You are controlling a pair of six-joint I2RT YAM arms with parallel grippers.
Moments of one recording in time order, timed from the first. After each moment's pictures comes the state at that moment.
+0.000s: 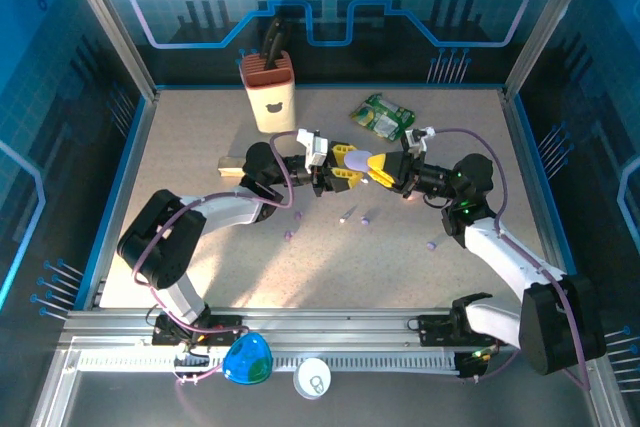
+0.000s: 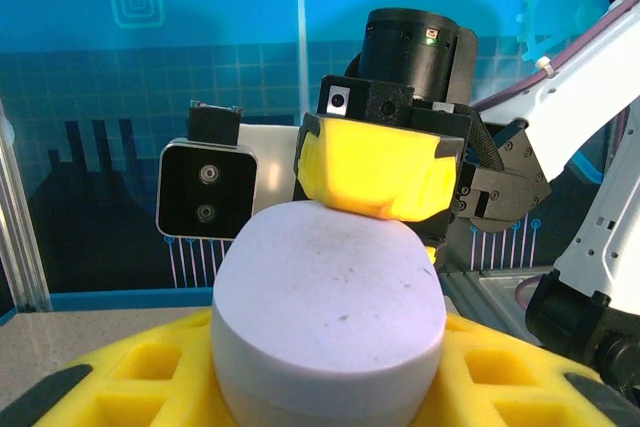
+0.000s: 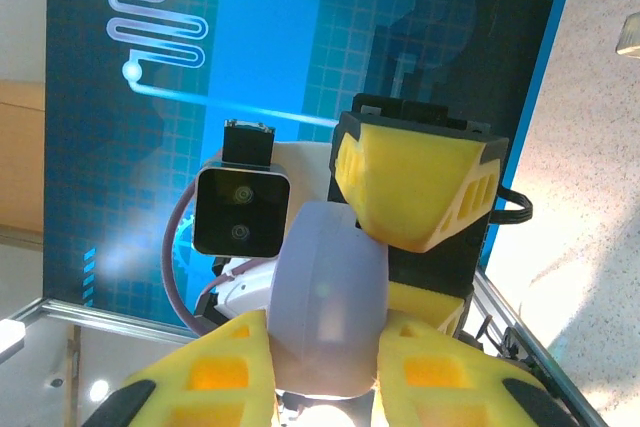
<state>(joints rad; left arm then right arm) -0.55 1.69 0.89 1.18 0.96 -0.25 0.23 1.15 0.60 0.80 -1.06 1.59</state>
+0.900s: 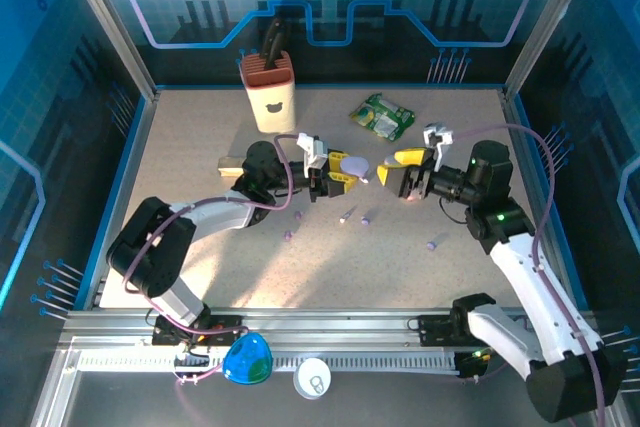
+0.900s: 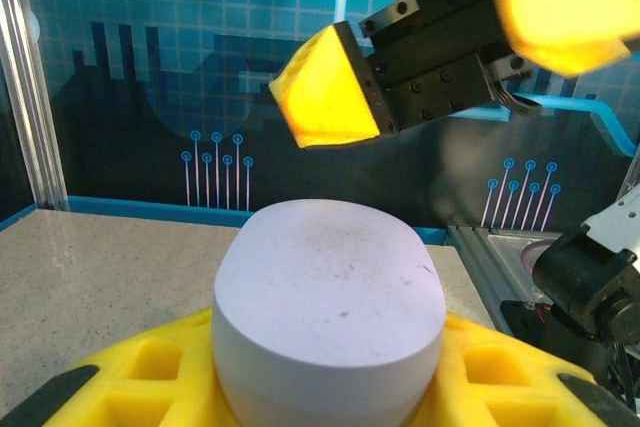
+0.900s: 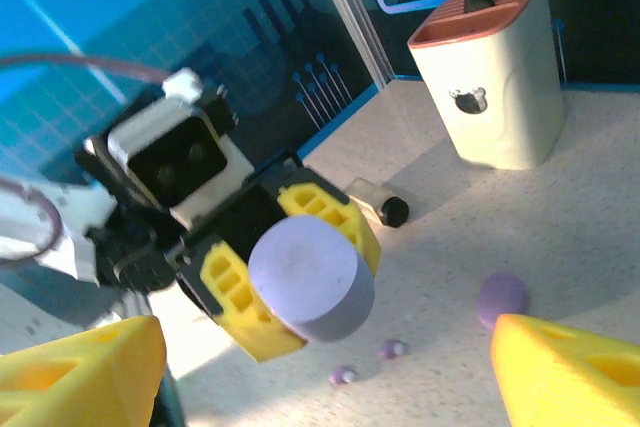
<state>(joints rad) -0.53 1.61 0.83 0.91 0.92 -0.16 0.23 0.88 0.83 -0.18 -0.75 0.28</state>
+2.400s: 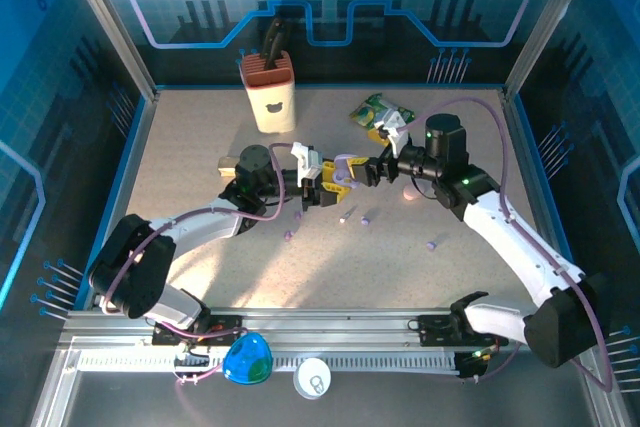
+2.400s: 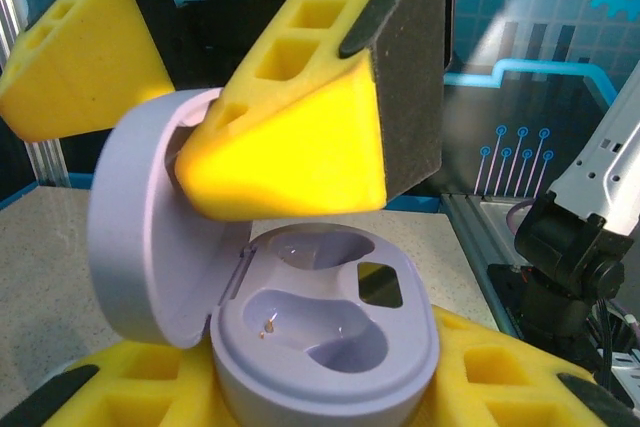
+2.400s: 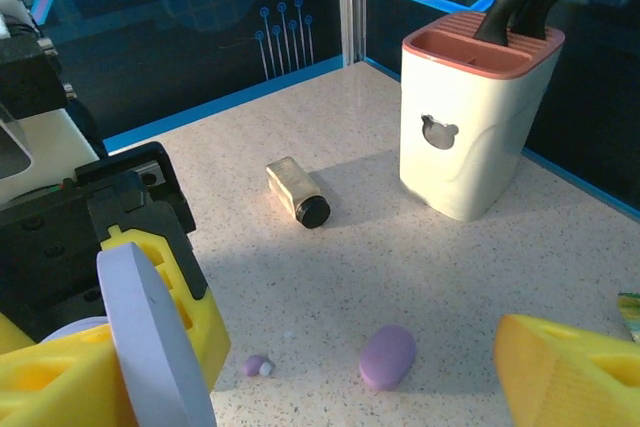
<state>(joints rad) -0.53 1.48 0.76 0.76 0.93 -0.05 0.39 1.19 1.01 -0.17 -0.57 -0.14</state>
